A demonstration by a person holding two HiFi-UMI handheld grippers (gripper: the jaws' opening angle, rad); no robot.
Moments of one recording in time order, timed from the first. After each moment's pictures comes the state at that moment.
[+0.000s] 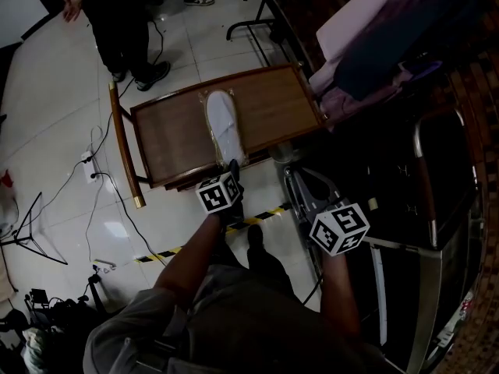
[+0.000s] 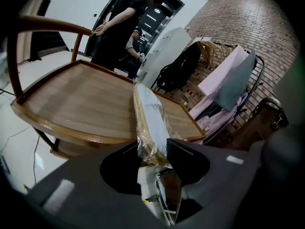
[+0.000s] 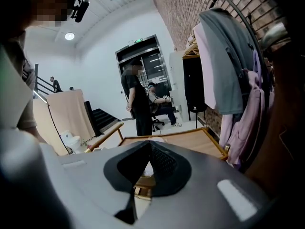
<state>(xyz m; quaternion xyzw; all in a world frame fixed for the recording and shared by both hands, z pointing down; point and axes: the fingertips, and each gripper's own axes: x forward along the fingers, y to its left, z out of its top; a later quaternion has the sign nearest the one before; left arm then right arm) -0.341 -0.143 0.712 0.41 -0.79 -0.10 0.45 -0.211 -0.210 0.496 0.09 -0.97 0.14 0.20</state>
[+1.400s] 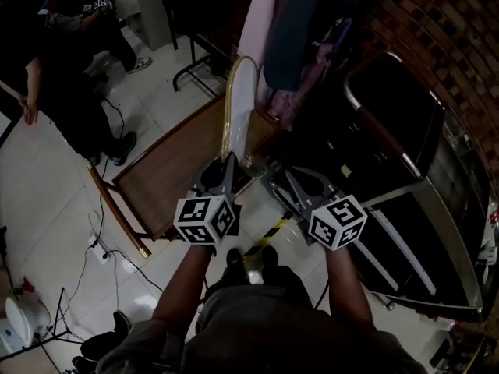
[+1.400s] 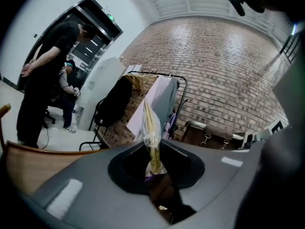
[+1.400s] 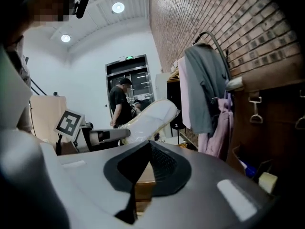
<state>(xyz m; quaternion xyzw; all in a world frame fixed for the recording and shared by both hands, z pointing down) -0.287 -0.208 0.438 0.69 -0.69 -0.11 0.19 -0.152 -0.220 0.430 0.22 -0.96 0.12 0.11</state>
